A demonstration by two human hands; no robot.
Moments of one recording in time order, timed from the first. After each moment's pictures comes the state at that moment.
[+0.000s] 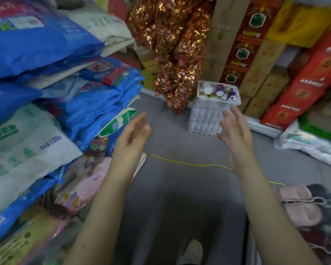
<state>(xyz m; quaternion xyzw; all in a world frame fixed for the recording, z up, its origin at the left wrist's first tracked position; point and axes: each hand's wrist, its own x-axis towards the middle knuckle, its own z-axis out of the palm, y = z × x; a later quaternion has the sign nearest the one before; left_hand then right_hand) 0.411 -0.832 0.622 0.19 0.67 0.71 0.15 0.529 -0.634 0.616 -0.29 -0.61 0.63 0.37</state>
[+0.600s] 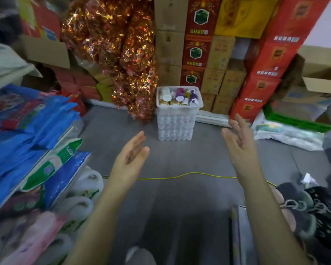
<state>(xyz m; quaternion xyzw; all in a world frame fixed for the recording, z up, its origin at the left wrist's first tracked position) 0.410 -0.567 0.586 0.29 0.66 0.64 0.25 0.589 -0.383 0.593 -0.36 -0.65 0.52 0.42</state>
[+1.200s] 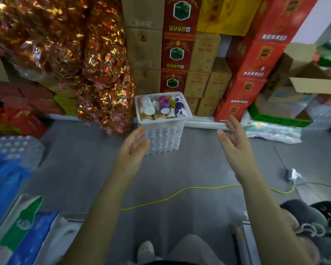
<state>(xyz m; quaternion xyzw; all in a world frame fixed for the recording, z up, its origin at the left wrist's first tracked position) 0.191 -0.336 0.555 0.32 0.63 0.63 0.34 0.410 -0.209 0.567 -0.44 -0.64 0.47 0.42</state>
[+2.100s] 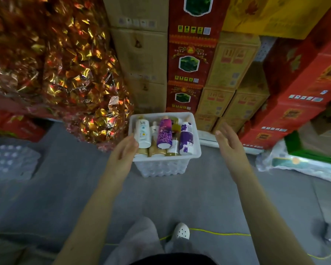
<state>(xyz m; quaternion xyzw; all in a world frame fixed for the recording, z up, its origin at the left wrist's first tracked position) 0.066 0.033 0.523 0.18 0.73 0.57 0.32 0.265 0.214 0.514 -0.48 -0.62 0.55 0.29</state>
